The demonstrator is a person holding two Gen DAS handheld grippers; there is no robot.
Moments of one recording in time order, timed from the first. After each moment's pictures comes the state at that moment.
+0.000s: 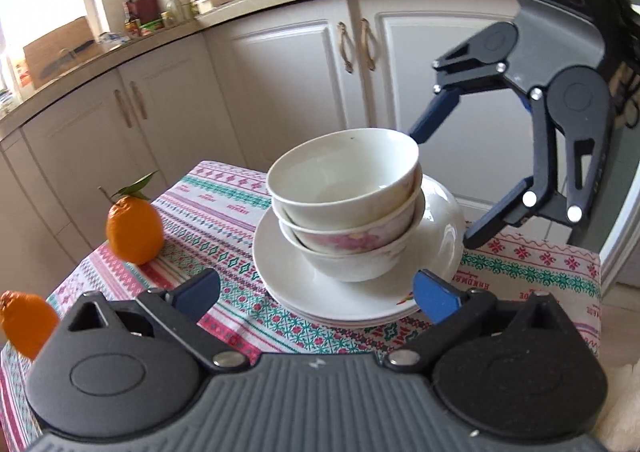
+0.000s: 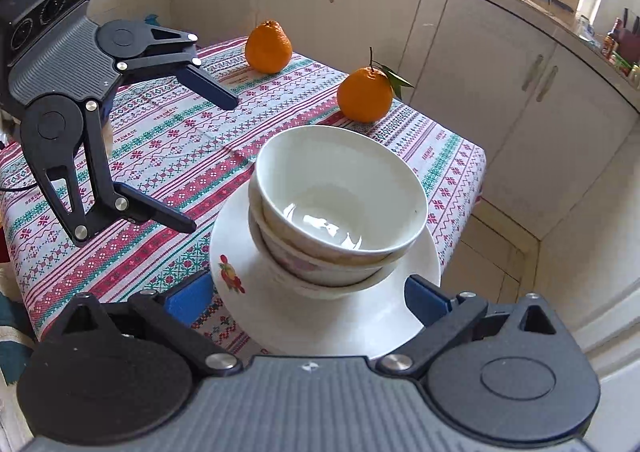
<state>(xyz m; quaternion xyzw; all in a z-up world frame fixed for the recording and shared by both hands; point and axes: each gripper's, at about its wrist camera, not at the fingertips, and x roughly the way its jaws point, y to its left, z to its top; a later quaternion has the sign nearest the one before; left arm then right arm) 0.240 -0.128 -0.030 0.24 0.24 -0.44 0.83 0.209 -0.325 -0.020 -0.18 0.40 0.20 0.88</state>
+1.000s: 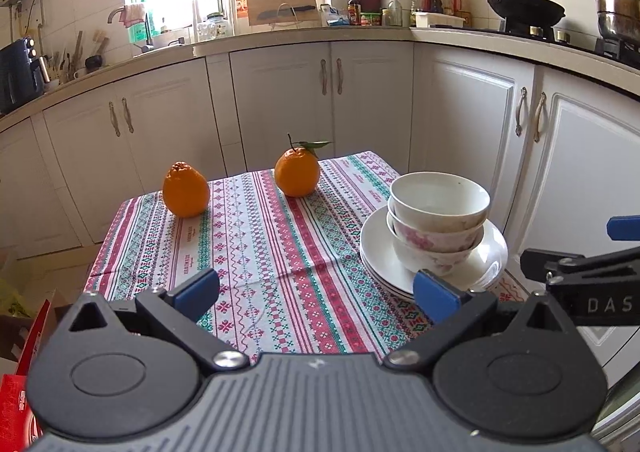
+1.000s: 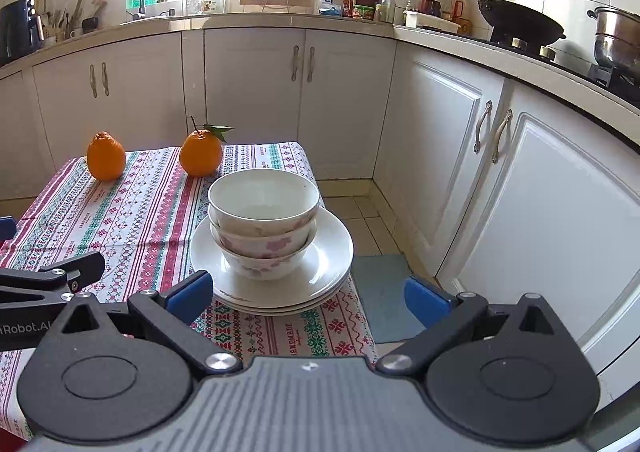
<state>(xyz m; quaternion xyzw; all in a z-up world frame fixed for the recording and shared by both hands) 0.150 -0.084 0.018 0.09 0.28 -0.17 0.94 0.104 -0.258 0.014 0.01 0.31 -0.16 0.94</state>
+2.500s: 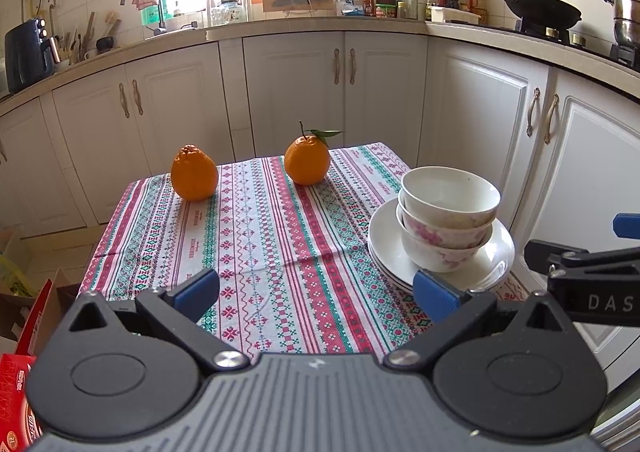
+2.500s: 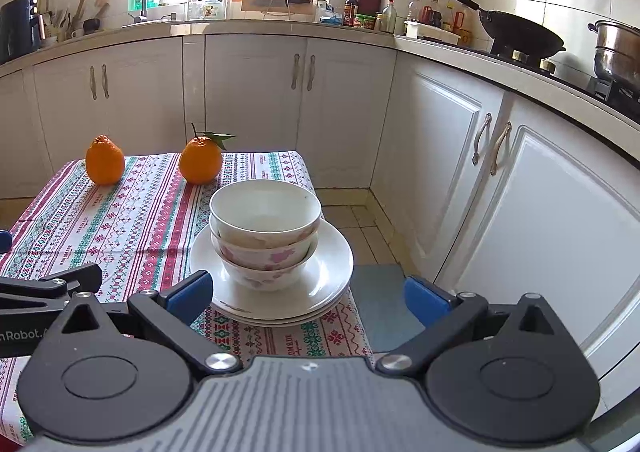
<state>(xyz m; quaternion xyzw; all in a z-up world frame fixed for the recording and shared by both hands) 0.154 -0.080 0.018 0.08 0.29 -0.15 0.94 0.108 -0.253 0.018 -0.01 0.30 -0.16 0.94</state>
